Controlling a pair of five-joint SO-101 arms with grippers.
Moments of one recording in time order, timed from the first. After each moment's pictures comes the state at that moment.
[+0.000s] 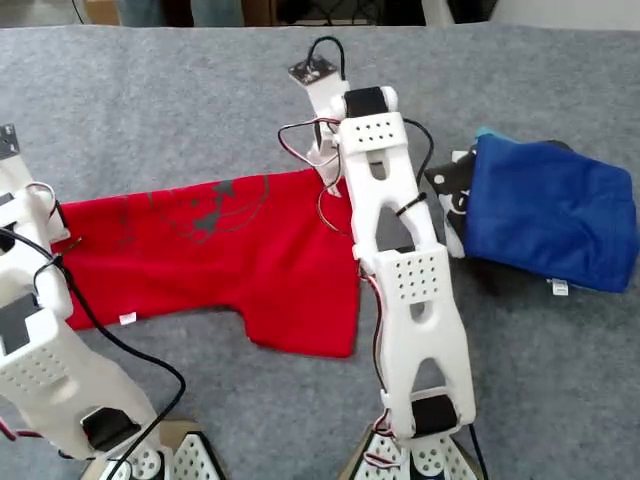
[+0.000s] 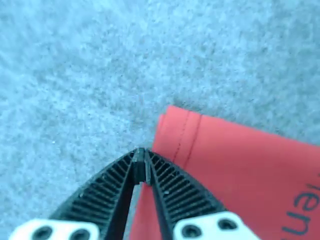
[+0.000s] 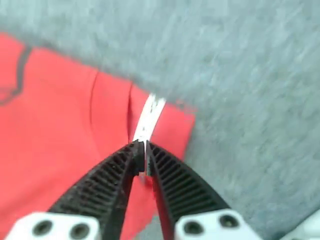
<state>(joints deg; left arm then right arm) -37.9 17.9 14.0 39.0 -10.0 -12.2 58.4 -63.1 90.4 17.2</state>
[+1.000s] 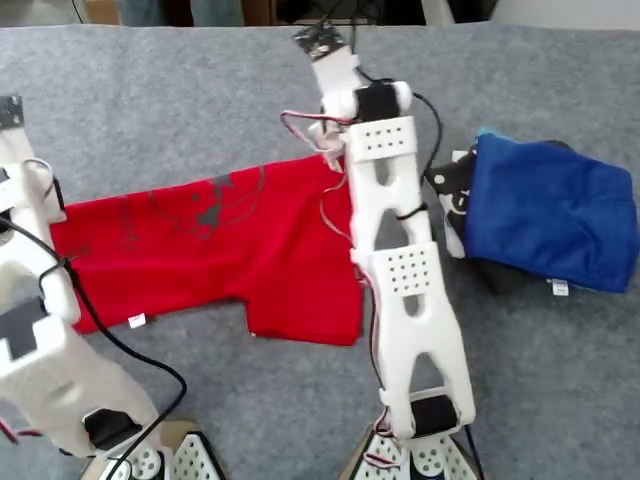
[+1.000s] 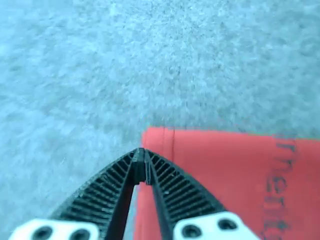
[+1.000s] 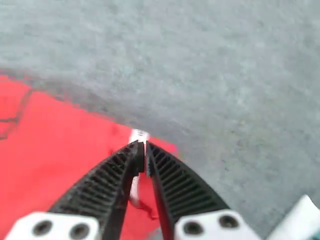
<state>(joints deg) -35.4 17.2 6.6 46.3 -15.6 -13.5 68.1 -92.8 97.9 17.2</state>
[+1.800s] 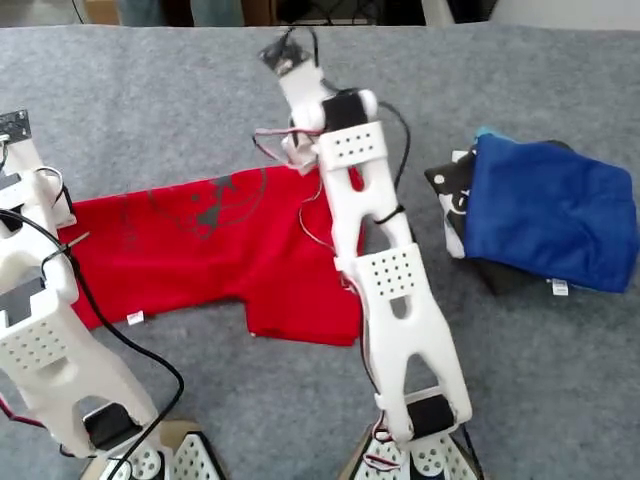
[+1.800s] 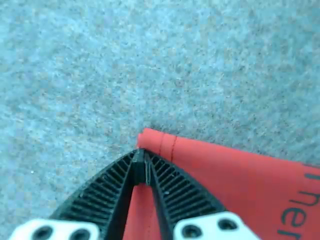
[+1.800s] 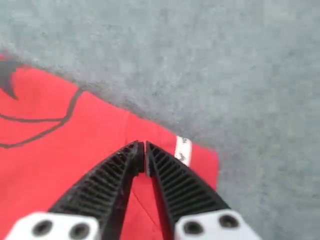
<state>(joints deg) -35.2 27.6 1.5 44.7 -10.3 -16.4 72.7 -86.2 92.6 17.2</state>
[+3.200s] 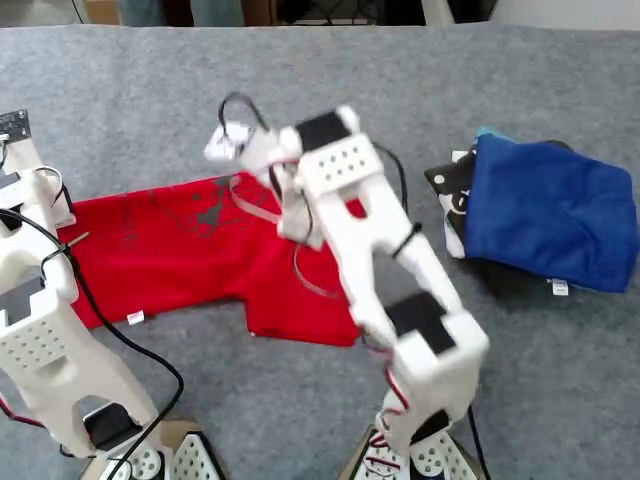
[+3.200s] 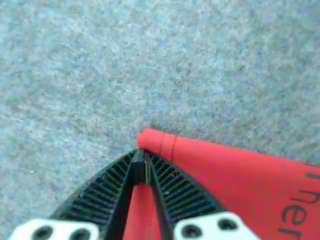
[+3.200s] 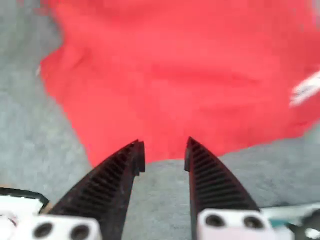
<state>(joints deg) -35.3 27.9 0.7 45.6 -10.3 -26.8 12.3 -6.3 93.6 41.4</state>
